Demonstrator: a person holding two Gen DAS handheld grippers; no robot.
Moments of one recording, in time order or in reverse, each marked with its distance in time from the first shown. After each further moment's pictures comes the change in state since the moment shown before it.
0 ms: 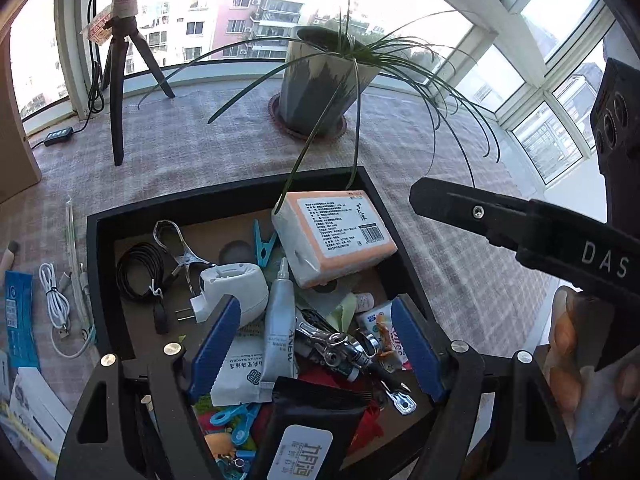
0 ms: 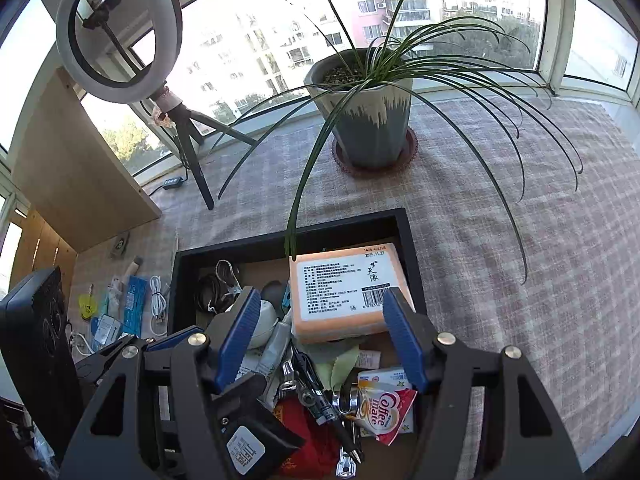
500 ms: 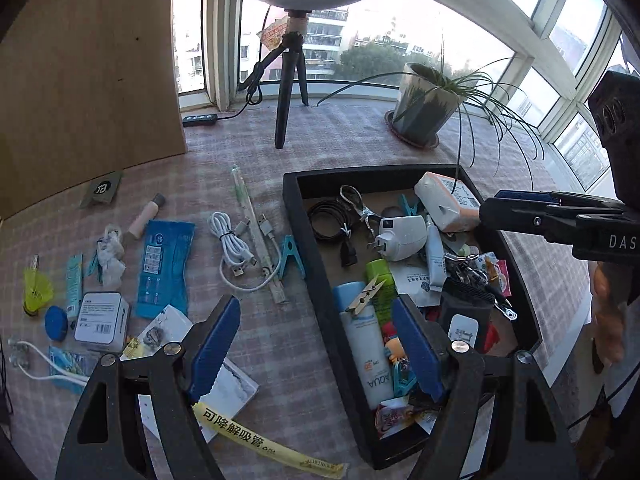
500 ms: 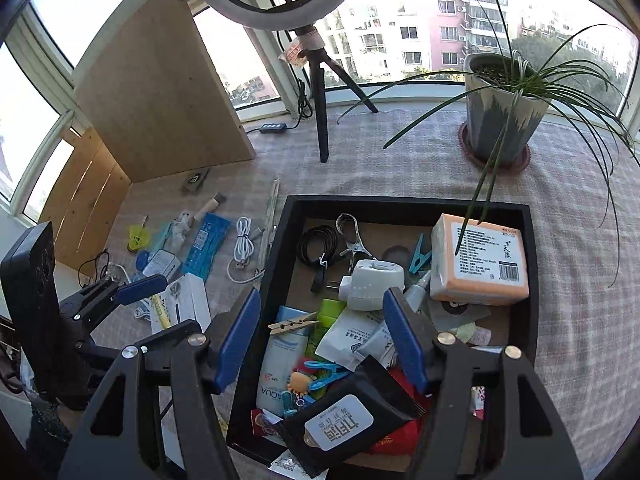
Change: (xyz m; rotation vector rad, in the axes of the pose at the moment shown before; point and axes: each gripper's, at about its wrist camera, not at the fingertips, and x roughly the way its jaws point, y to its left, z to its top) left arm -0.114 0.136 -0.084 -0.033 -0.090 0.207; right arm 0.011 0.135 -0.048 -0.287 0.102 0.164
